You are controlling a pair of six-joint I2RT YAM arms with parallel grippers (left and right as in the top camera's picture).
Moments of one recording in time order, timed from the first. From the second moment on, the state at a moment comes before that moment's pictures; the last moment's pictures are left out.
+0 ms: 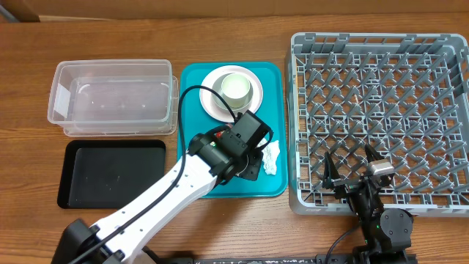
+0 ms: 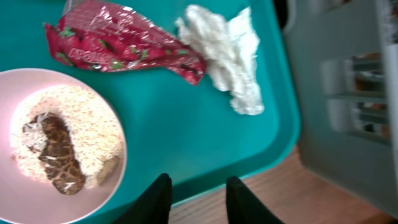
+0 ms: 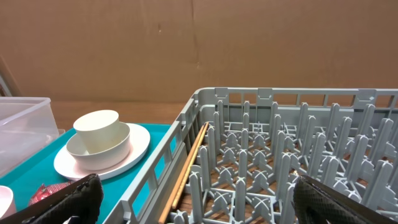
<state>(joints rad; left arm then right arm) -0.76 1.52 1.15 -0.86 -0.01 -0.47 0.11 0.01 0.02 -0.03 -0.09 0.07</state>
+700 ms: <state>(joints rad) -0.76 1.75 1.15 -0.87 -0.20 -0.47 0.11 0.01 0.02 -0.03 -0.09 0.07</state>
